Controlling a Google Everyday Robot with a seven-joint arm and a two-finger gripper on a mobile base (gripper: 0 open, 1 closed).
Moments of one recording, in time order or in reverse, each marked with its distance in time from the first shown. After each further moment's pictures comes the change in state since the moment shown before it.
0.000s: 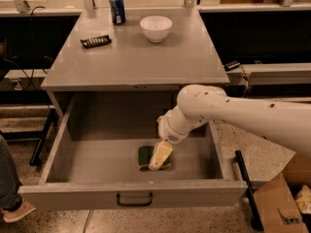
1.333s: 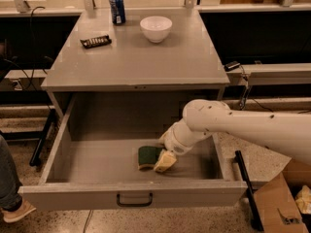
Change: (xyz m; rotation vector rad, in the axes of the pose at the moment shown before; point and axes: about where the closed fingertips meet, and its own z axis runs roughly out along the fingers) arm 0.045 0.016 0.030 -0.025 0.034 0.049
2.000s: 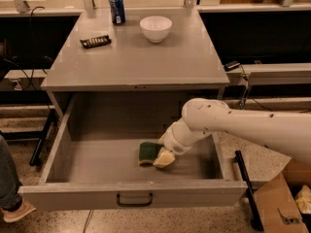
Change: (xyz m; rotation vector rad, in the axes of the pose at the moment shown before) arm -0.003 0.001 -0.005 -0.006 -0.008 0.002
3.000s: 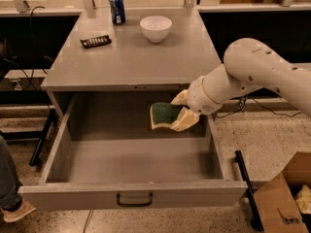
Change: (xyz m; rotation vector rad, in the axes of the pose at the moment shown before) arm -0.048 -0.039 -0.167 0.080 -0.147 -0.203
